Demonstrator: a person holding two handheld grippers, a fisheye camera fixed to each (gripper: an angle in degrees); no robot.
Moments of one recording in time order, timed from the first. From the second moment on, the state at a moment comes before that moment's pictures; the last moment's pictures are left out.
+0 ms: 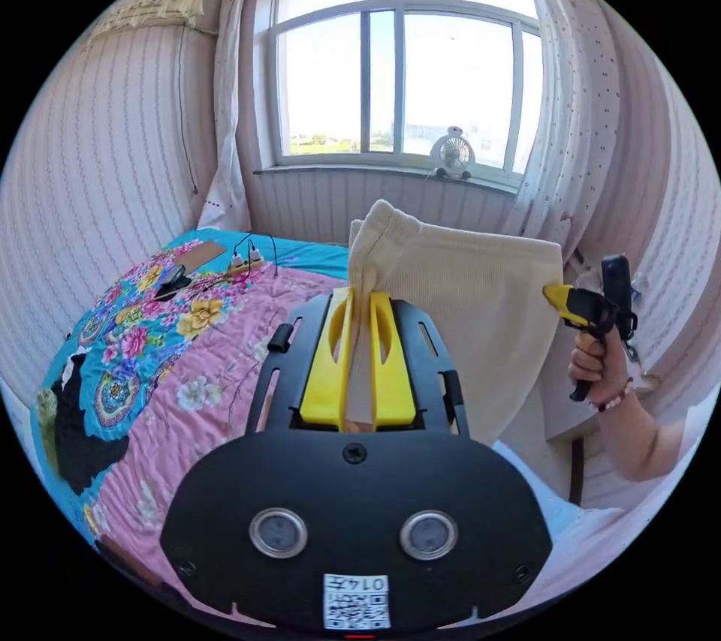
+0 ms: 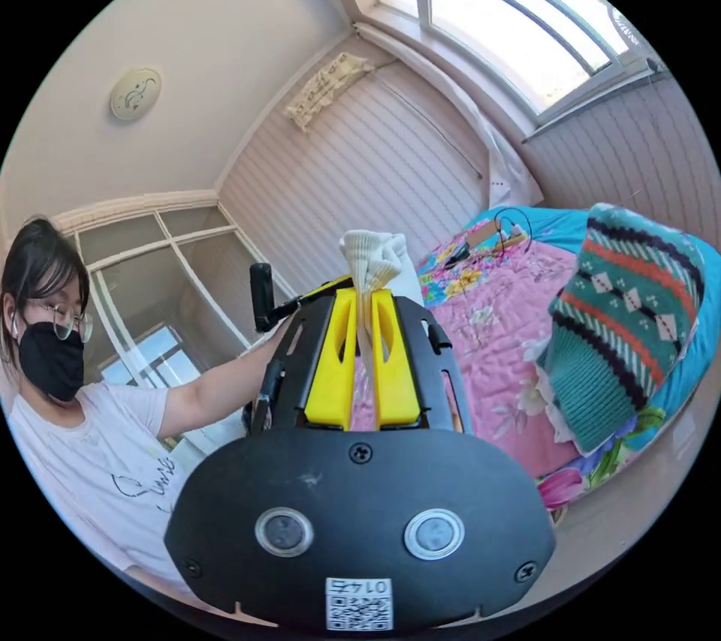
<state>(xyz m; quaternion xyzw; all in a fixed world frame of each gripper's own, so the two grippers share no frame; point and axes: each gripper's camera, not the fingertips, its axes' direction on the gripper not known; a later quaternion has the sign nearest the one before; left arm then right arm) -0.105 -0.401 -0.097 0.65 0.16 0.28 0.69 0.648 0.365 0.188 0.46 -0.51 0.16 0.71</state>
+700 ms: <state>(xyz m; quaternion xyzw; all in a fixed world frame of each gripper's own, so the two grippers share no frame) -0.509 -0.140 0.384 0.45 0.29 -0.30 0.79 -0.045 0.257 0.163 0.00 -0.52 -0.45 0.72</state>
